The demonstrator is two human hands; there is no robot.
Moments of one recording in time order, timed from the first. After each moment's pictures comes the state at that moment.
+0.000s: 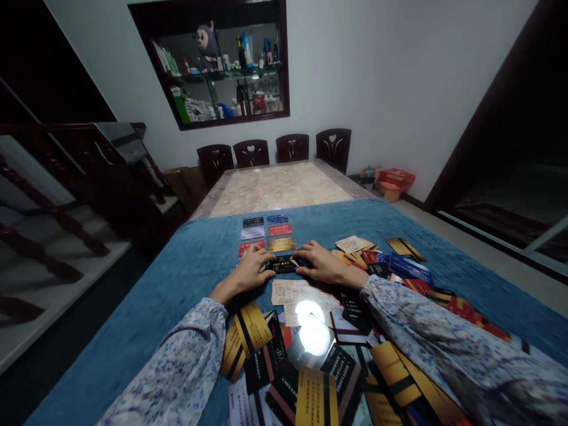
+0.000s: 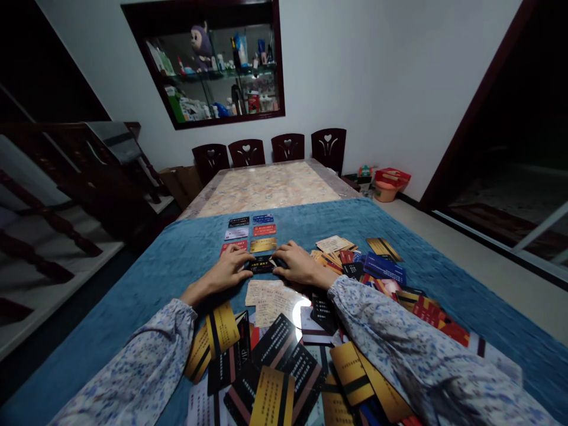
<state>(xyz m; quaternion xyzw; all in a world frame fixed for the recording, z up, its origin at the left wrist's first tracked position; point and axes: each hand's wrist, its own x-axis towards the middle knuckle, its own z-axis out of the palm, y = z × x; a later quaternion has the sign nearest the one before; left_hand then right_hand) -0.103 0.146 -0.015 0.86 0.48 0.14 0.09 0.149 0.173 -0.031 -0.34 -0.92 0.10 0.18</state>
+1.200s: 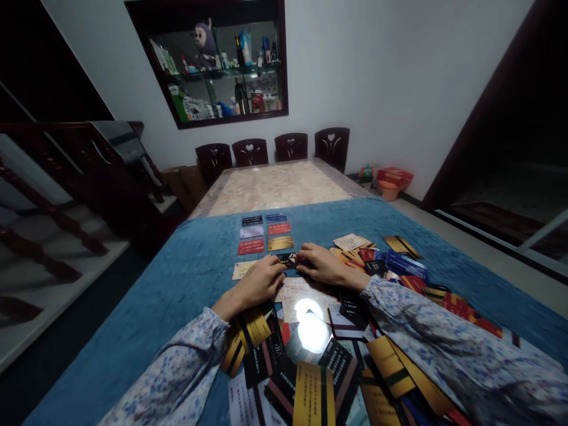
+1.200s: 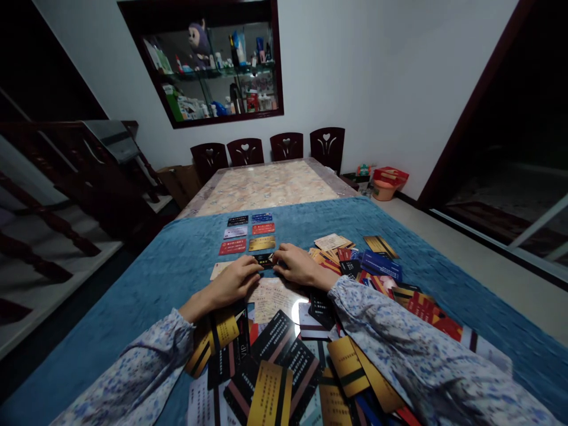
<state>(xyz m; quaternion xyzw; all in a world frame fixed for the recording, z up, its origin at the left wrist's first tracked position) -0.071 0.108 -0.006 0.90 0.42 0.13 0.08 0.150 0.157 -0.026 -0.37 -0.90 0.11 0.18</state>
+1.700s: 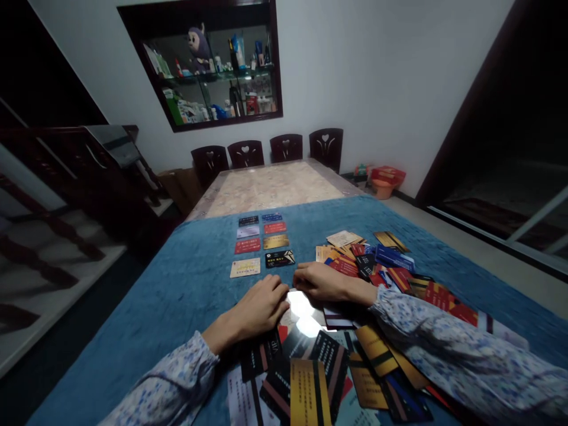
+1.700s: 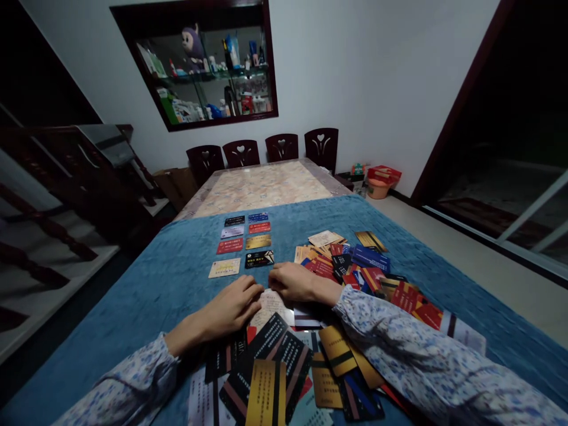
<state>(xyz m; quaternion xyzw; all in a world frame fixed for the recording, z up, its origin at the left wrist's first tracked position) -0.059 0.052 -0.001 0.91 0.41 0.04 0.10 0.152 0.111 -0.013 -0.31 -0.93 0.17 0.11</state>
